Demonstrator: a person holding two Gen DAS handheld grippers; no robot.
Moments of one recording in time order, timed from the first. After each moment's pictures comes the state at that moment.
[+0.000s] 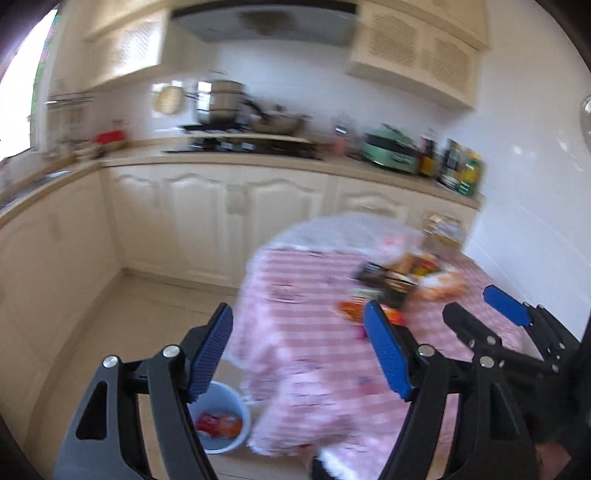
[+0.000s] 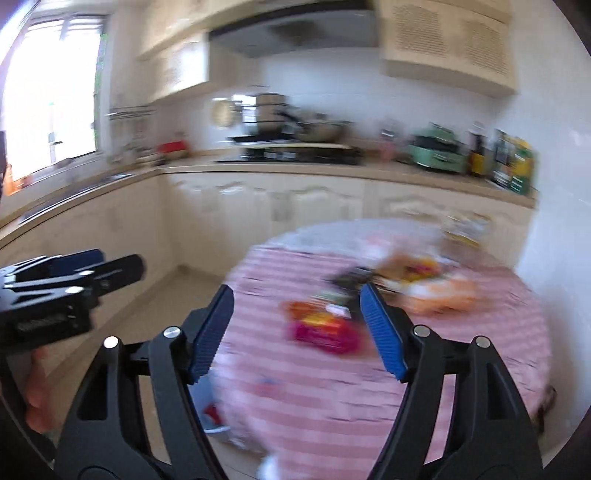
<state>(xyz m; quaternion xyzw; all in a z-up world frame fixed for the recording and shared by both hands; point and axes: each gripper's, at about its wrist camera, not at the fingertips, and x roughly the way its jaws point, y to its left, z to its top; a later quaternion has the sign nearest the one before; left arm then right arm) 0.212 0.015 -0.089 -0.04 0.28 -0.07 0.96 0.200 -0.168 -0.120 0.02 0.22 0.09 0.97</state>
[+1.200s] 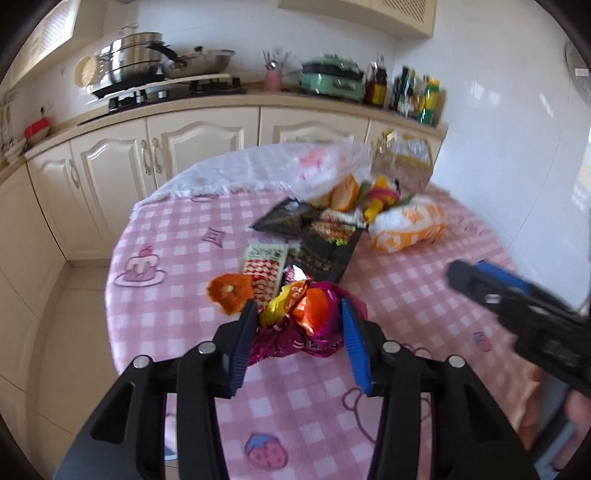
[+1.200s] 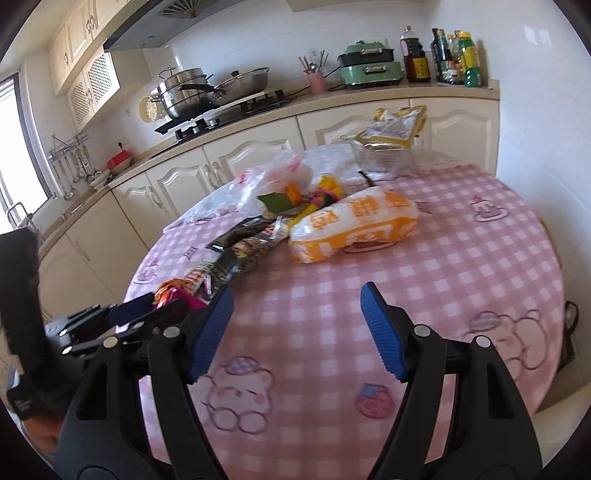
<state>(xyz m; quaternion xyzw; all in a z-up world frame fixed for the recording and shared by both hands) 0.288 -0.072 -0.186 -0.01 0.36 -0.16 0.92 0.272 -0.263 -0.184 0.14 0.31 0.08 0.94</state>
